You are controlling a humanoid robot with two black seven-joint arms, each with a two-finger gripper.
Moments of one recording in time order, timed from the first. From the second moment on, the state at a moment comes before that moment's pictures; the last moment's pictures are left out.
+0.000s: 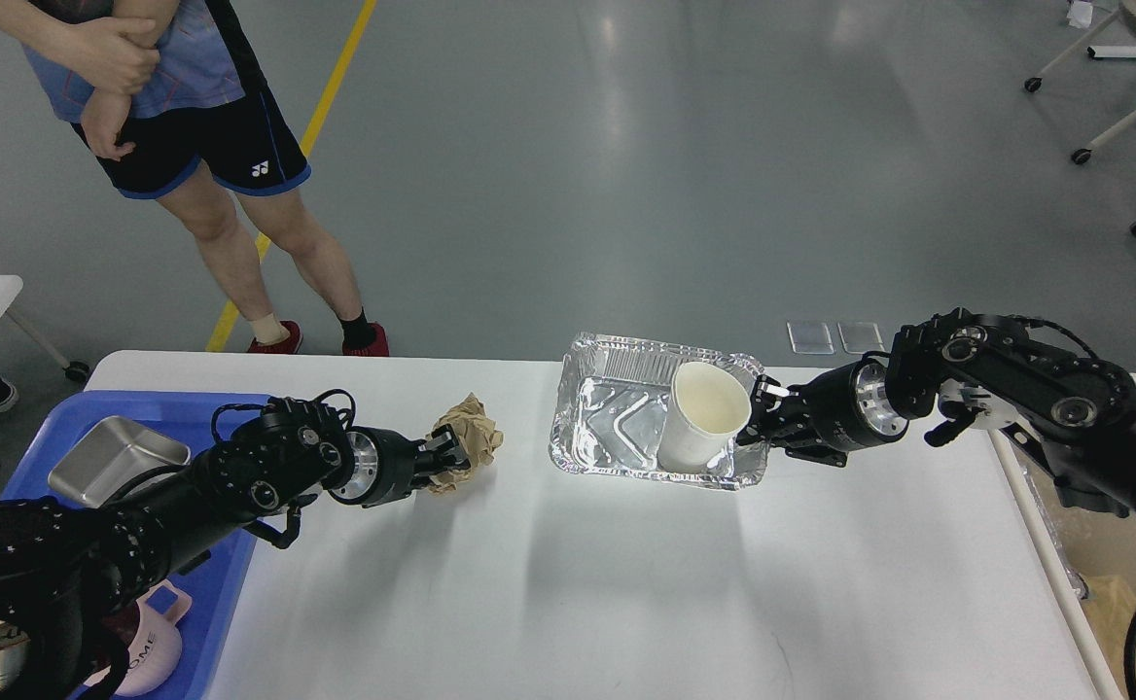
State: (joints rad) left arm -0.92 0.04 0.01 -0.41 0.68 -0.42 0.03; right arm 0.94 -0.43 0.35 0.94 -0.62 0.64 -0.37
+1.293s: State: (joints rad) left arm -1.26 1.46 -0.19 -1.61 0.66 -0.86 0.08; right arm 0.94 -0.44 0.38 0.94 -0.62 0.64 -0.38
